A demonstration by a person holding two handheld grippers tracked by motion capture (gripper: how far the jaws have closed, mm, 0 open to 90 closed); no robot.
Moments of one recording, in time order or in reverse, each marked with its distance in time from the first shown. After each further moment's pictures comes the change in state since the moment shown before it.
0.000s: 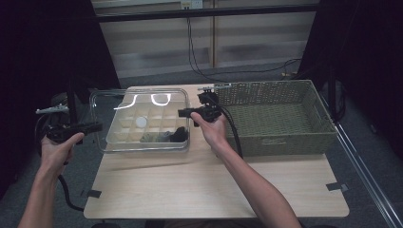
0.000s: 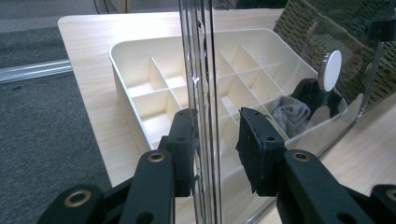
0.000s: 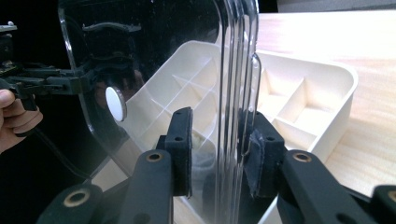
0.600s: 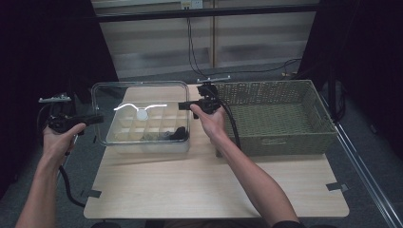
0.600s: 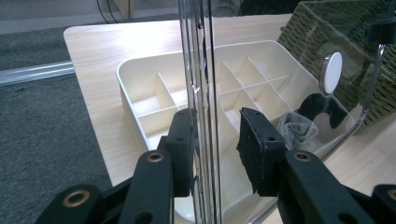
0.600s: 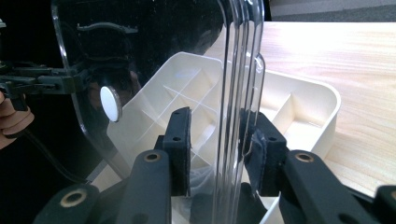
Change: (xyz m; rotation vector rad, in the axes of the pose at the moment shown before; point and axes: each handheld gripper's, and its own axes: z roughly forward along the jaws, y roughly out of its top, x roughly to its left) left arm 0.007 0.021 0.011 0.023 0.007 0.001; right arm -0.009 0.019 0.006 0.008 -0.023 0.010
